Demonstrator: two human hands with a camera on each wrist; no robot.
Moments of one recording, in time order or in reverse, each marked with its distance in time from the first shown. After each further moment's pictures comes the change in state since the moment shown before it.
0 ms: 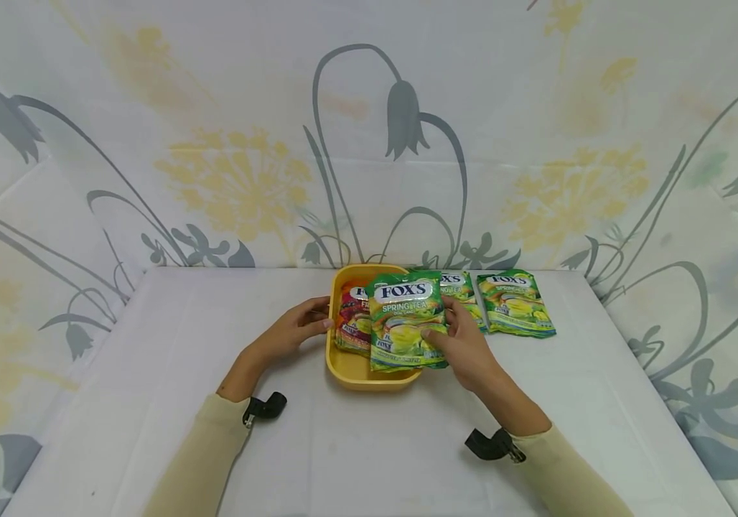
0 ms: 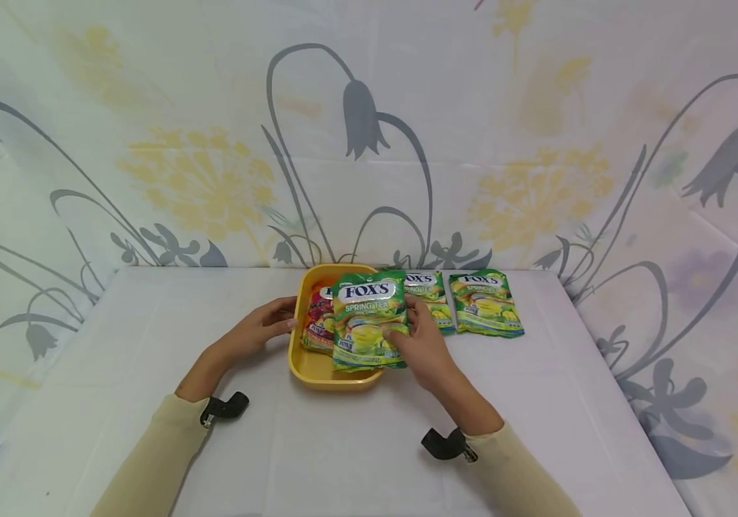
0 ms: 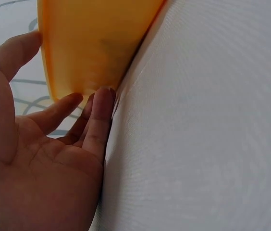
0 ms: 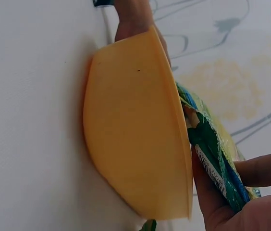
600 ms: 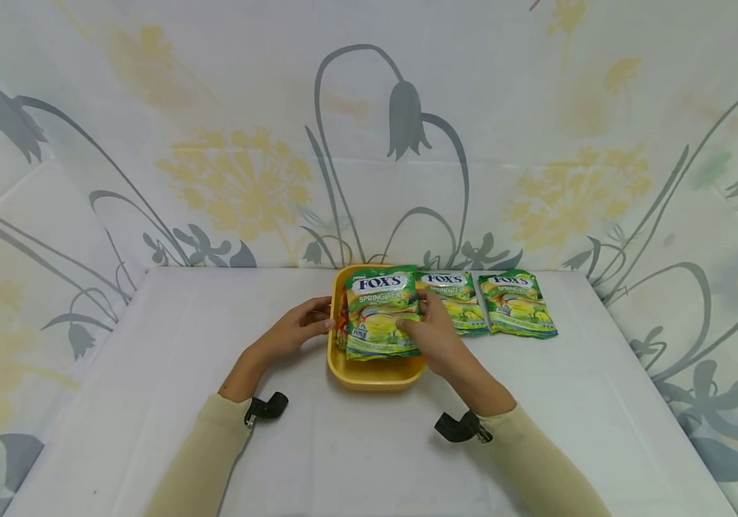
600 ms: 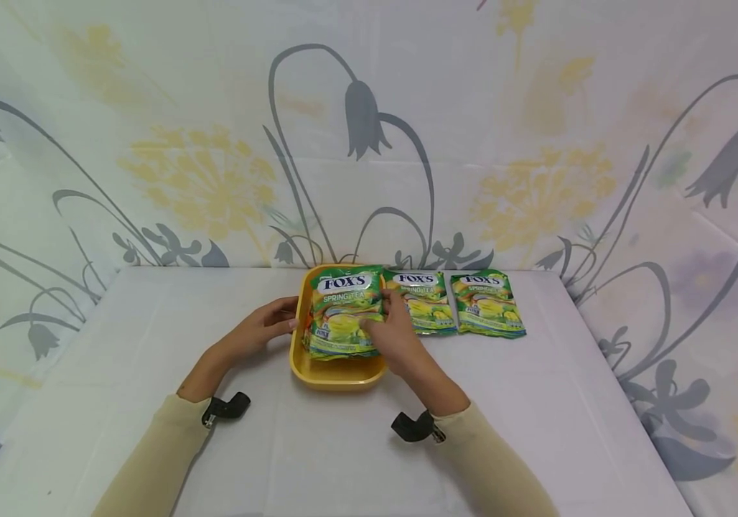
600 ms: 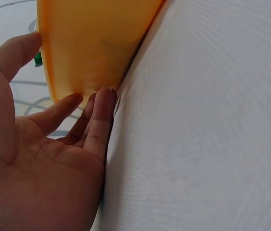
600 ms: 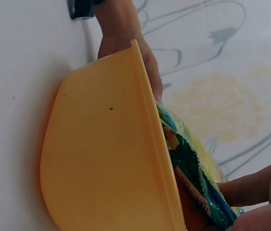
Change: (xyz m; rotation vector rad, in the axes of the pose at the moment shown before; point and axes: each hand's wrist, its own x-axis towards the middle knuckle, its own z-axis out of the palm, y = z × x) left_hand 0.001 -0.001 -0.001 -0.018 -0.003 0.020; right_hand 0.027 -0.012 0.042 0.002 0.038 0.079
